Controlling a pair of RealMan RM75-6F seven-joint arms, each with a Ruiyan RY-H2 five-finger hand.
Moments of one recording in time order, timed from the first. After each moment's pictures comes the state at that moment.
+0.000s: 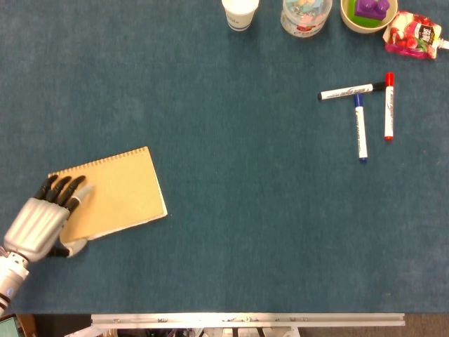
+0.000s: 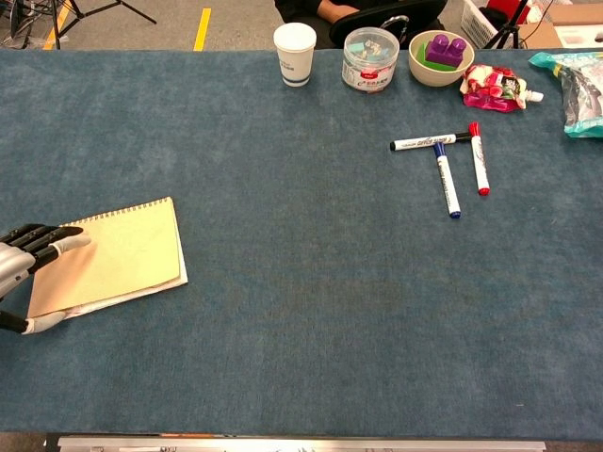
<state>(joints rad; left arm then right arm) -0.20 -1.36 0.17 -1.28 1.66 1.19 0.06 0.07 -1.02 0.03 -1.71 -1.54 1.47 0.16</state>
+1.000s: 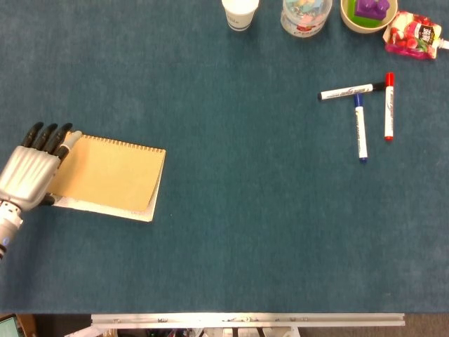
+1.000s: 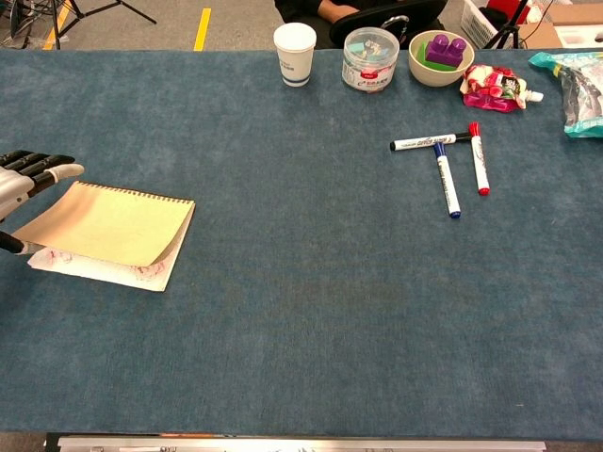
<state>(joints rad) -0.34 -1.31 0.04 -1.31 1.53 1.08 0.14 0.06 -1.02 0.03 -1.70 -1.54 1.48 0.18</state>
